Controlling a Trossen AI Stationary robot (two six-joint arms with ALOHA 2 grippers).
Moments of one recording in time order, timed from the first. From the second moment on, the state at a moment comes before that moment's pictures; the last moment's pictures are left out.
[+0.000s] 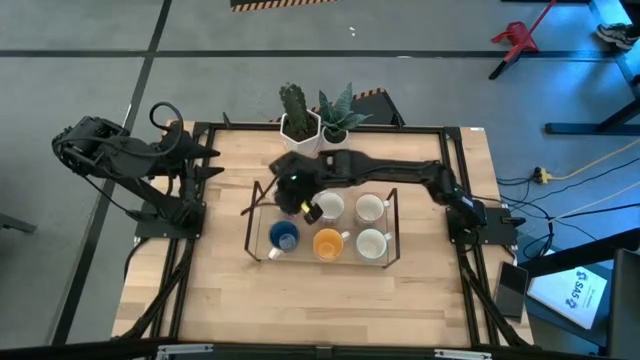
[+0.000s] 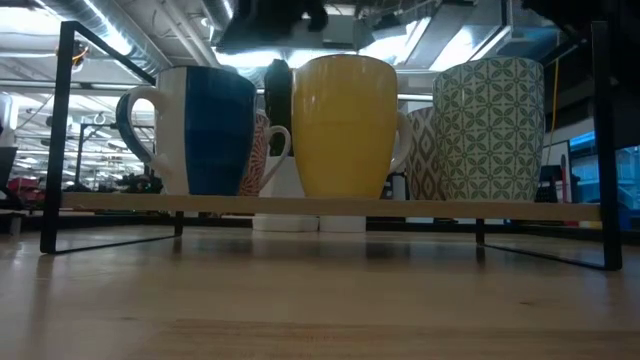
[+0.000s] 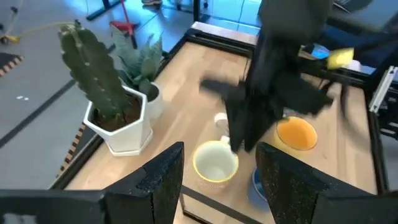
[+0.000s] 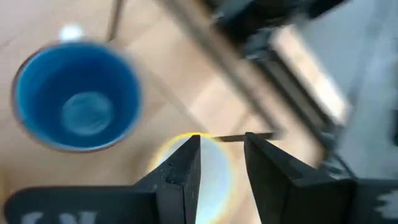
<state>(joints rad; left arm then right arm) -0.41 0.95 1.64 -1.34 -0.65 -0.52 -0.01 2.24 2.36 -0.93 -0.06 -0.84</state>
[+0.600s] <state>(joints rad) -0.41 0.94 1.64 -1.14 -0.54 -0.21 -0.06 1.71 2.36 -1.27 0.10 -0.81</state>
